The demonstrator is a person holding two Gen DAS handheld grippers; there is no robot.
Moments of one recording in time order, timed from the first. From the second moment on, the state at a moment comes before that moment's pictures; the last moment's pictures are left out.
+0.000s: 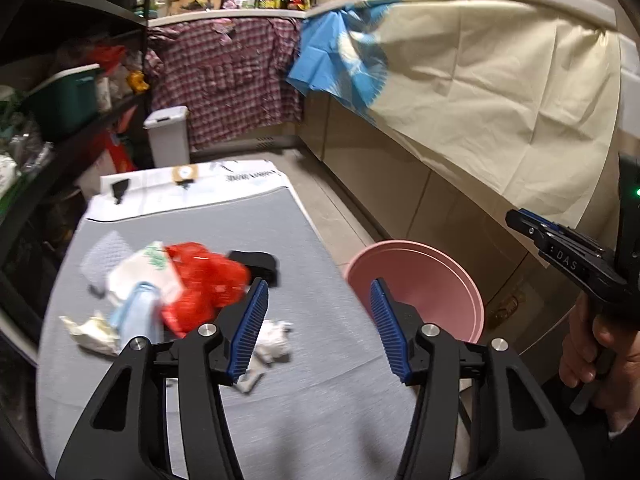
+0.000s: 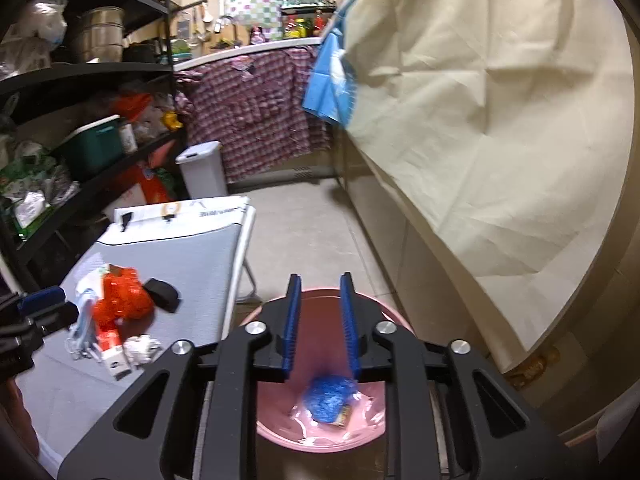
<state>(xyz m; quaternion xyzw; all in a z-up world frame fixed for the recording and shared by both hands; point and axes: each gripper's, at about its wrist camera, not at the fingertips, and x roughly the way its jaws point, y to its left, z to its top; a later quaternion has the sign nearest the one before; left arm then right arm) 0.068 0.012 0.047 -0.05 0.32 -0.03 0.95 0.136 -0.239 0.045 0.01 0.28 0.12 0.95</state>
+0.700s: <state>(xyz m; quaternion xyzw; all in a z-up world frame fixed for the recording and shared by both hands) 0.023 0.170 0.050 -0.13 0.29 0.12 0.94 0.111 -0.107 0.041 0.01 0.29 0.26 0.92</state>
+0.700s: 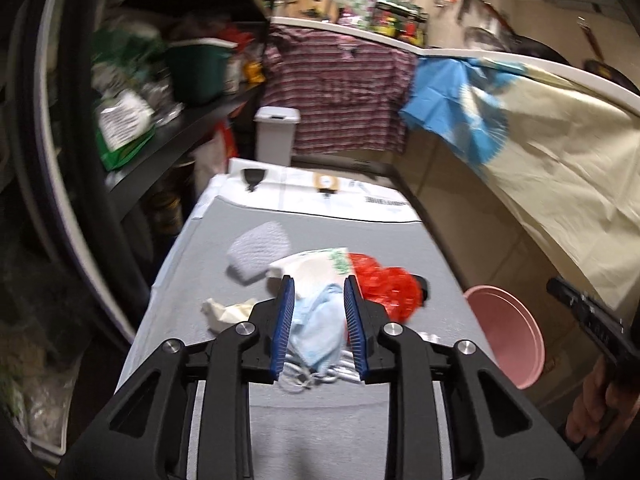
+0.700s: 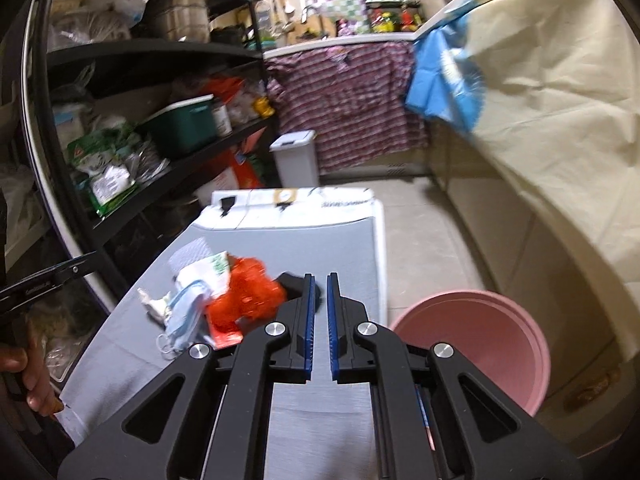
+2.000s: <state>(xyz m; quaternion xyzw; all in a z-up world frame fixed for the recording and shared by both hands) 0.076 0.241 -0.066 -0.24 0.40 0.22 0.86 0.144 -0.021 -0.080 -0.06 0.44 0.31 0.84</state>
